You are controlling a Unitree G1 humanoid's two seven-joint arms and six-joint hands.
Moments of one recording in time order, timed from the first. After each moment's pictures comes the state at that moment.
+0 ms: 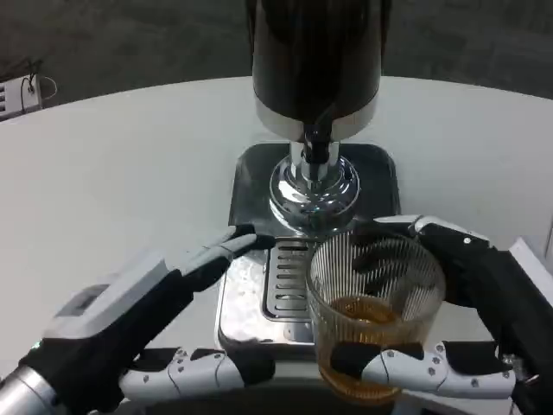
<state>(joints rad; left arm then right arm) -0.02 0.61 0.12 -0.39 0.21 -0.28 -0.42 0.12 -0.23 0.02 -0.87 -0.18 0.22 0.24</state>
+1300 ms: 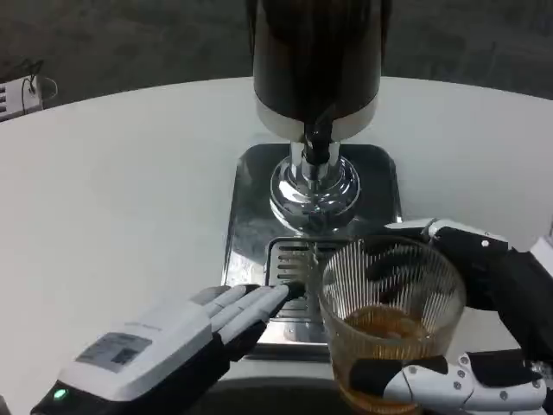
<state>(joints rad) 0.15 0.64 0.12 -0.68 0.40 -0.16 -0.52 0.16 -0.32 -0.06 -0.95 -0.10 0.26 0.29</state>
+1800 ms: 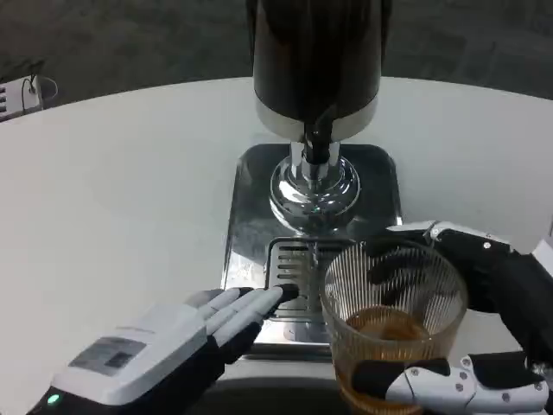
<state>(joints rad) 0.18 0.64 0.14 -0.72 0.40 -0.13 -0.52 0.17 -0.32 -0.07 -0.95 -0.10 0.26 0.29</state>
